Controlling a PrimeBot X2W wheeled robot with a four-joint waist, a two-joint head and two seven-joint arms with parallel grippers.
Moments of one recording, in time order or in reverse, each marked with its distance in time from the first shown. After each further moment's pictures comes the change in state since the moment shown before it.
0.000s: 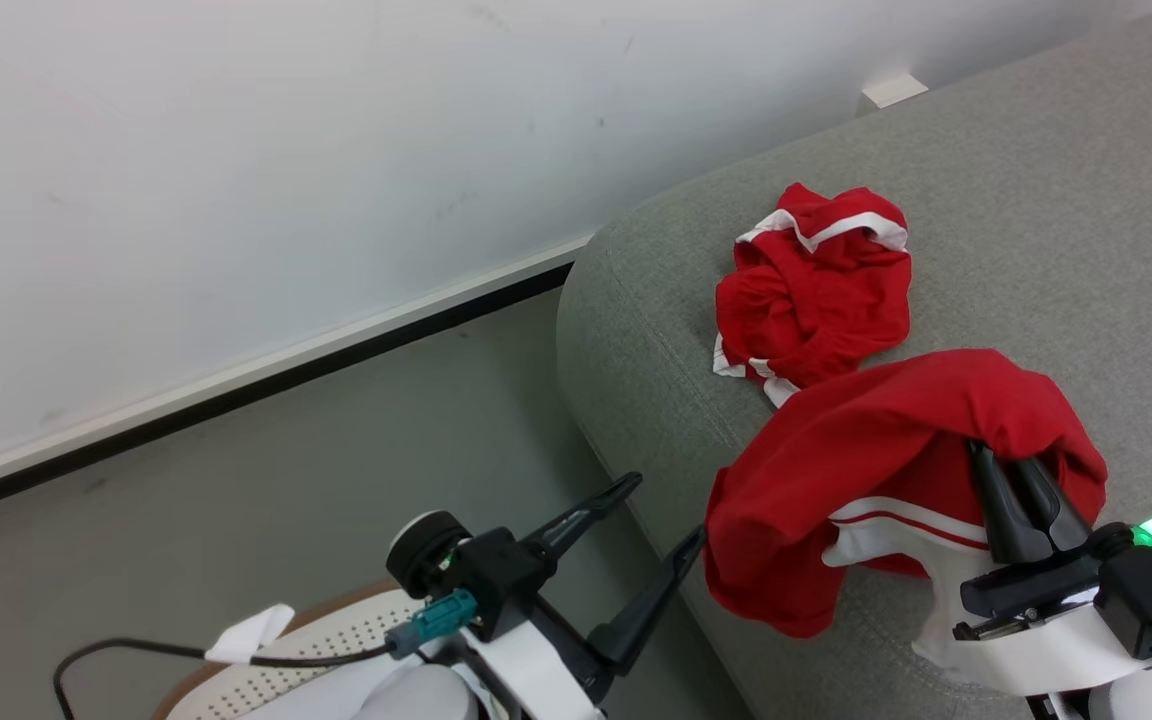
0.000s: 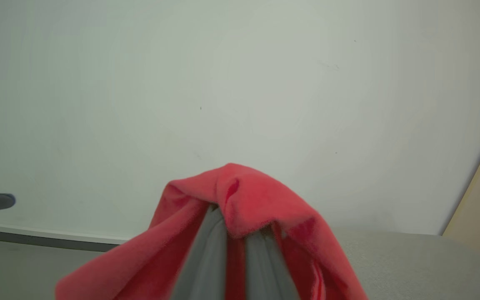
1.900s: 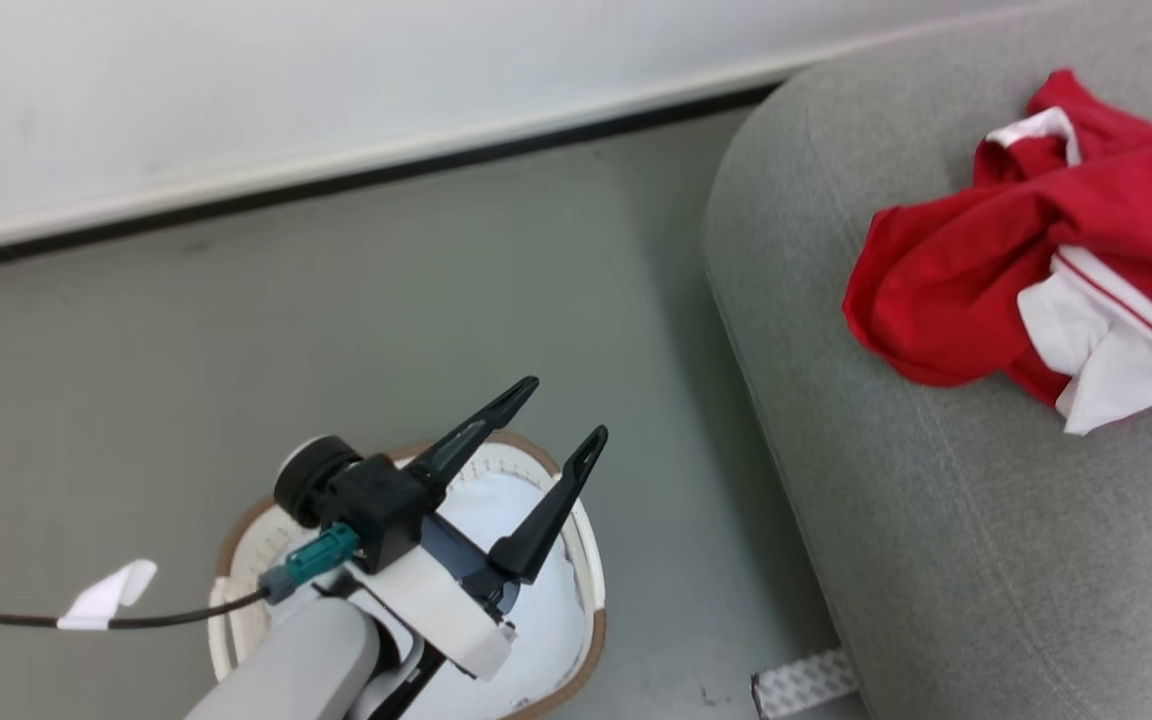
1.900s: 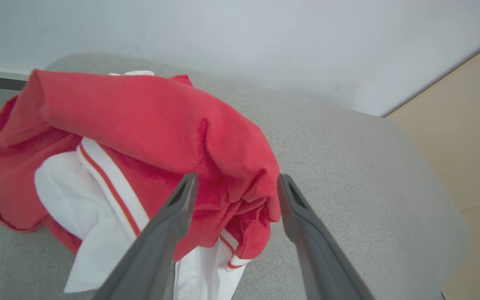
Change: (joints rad) left arm -0.050 0.130 0.100 -0.098 -0.027 -0.020 0.000; right arm -0.428 -0.279 -0.185 0.460 0.008 0.000 0.545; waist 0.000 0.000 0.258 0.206
